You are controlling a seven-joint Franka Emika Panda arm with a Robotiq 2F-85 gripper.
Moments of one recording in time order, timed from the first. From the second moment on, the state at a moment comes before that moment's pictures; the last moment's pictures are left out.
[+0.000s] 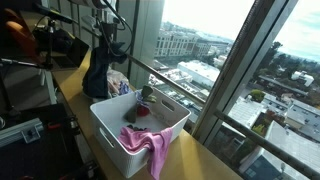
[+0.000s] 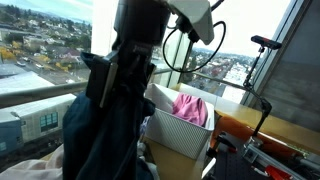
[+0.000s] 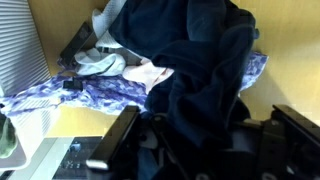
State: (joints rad) arm 0.31 0.35 0.27 -1.77 -0.11 2.19 0.50
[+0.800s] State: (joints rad) arm 0.38 0.52 0.20 -1.73 -0.11 2.22 0.47
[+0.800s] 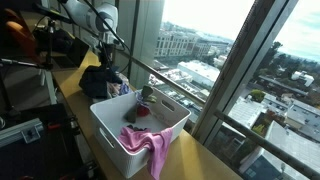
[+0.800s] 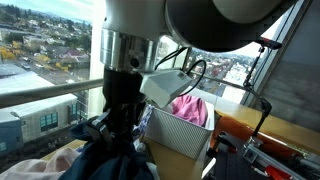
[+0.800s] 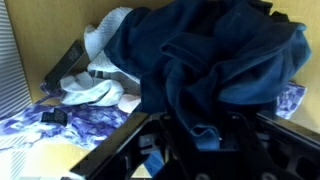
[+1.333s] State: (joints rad) arm 0.22 0.38 0.06 -1.78 -0.11 2.21 0.36
